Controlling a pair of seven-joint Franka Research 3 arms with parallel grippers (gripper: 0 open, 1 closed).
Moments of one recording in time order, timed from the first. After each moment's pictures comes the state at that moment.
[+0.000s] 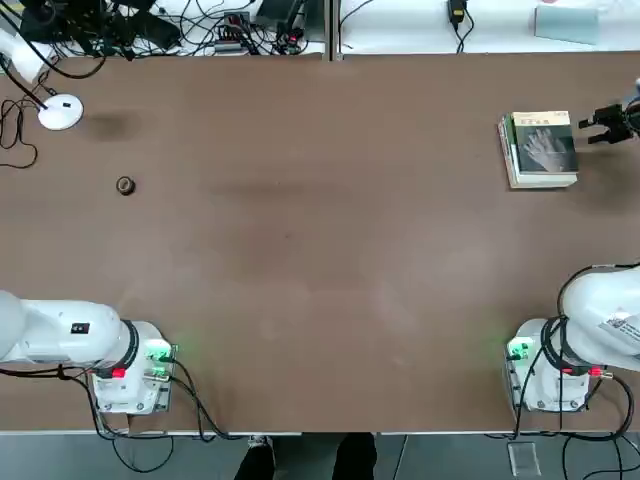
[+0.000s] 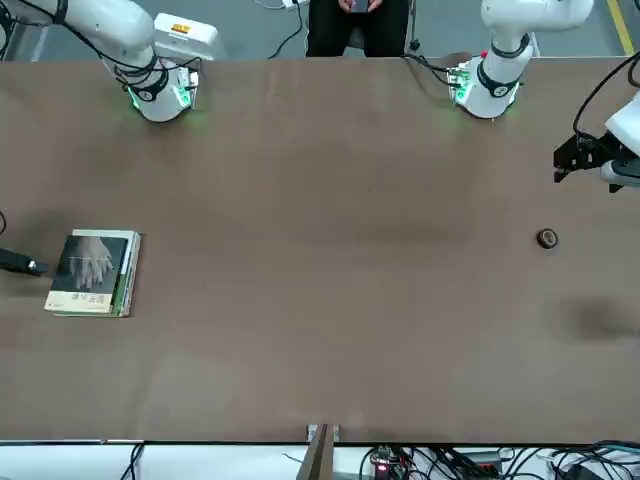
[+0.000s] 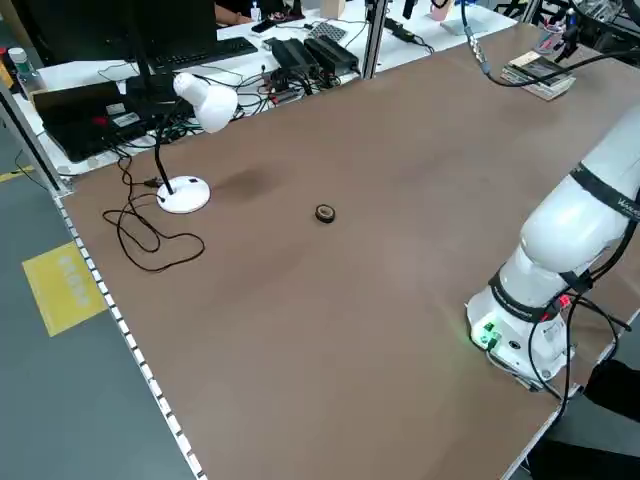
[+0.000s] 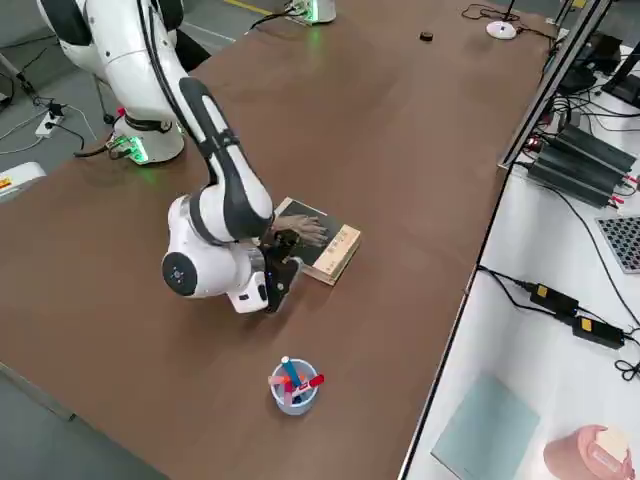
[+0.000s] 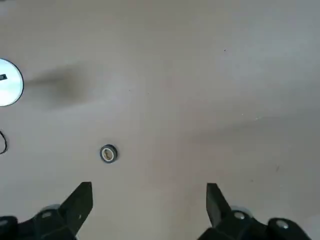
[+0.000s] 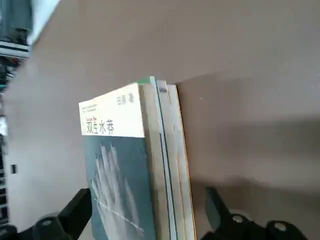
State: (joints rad) left arm -0.03 -0.08 -0.11 -1.72 -0.01 1.69 0.09; right arm -0.60 0.67 0.03 -1.62 0.71 1.89 -0.79
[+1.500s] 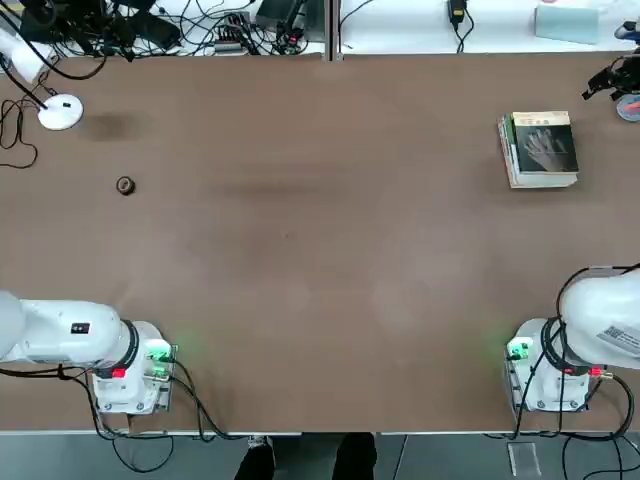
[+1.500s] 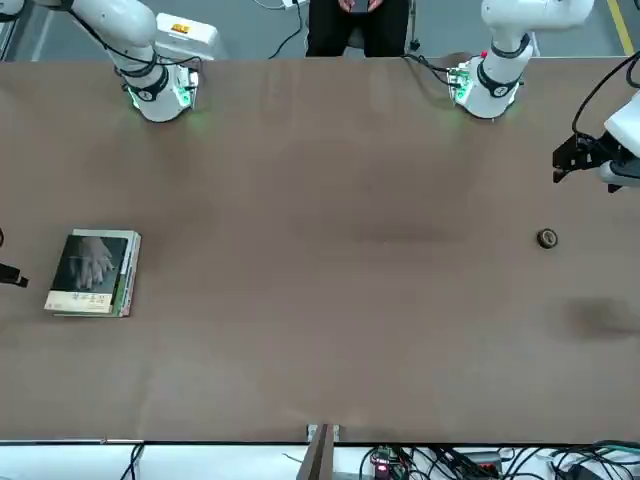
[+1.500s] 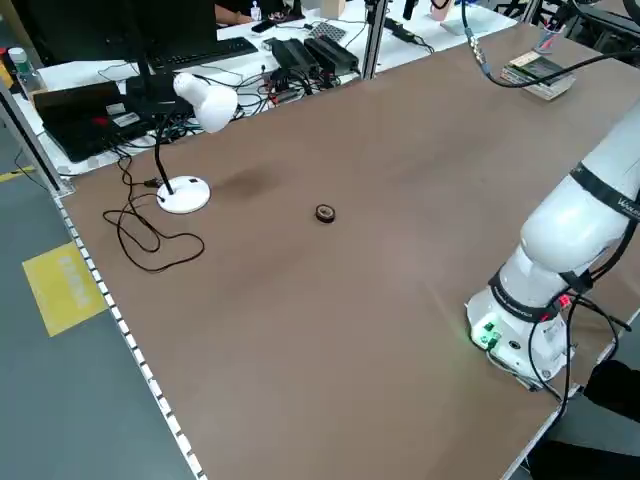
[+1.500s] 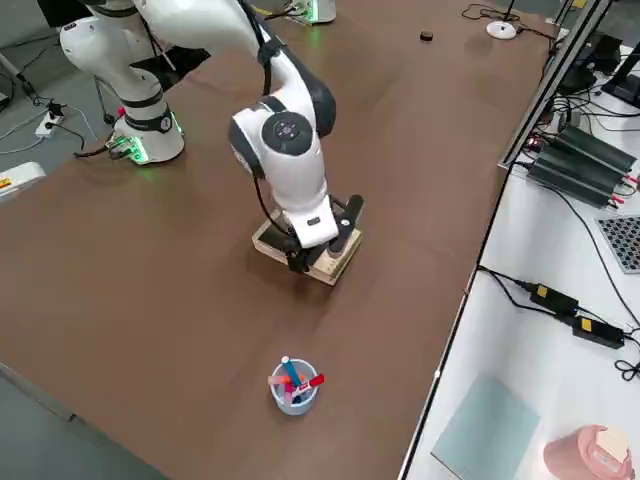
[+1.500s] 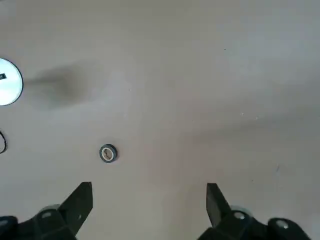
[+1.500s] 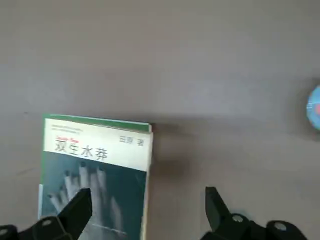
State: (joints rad) left arm -0.03 -0.09 -0.11 -1.73 -0.01 1.69 0.09; right arm -0.45 0.49 0.10 -1.63 0.10 2.14 -0.50
